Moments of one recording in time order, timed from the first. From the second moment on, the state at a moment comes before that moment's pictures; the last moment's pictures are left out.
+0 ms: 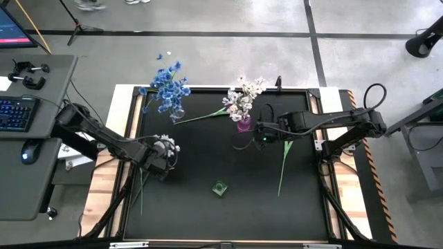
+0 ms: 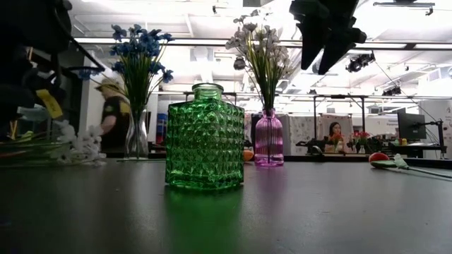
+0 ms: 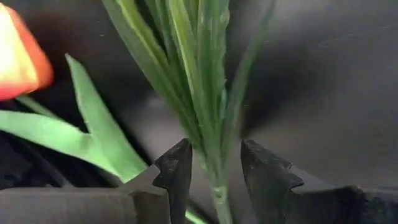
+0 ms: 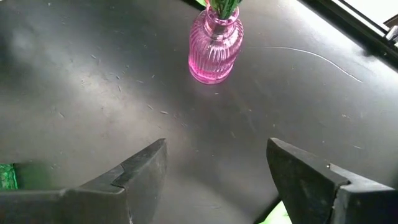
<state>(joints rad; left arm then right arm) -0.42 1.24 0.56 -0.97 0.02 -1.35 0.07 1.46 1.34 -1.15 0.42 0.88</state>
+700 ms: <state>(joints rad) -0.41 1.29 0.60 -0.91 0.00 -1.22 0.07 1.43 1.34 -1.18 0.44 0.85</state>
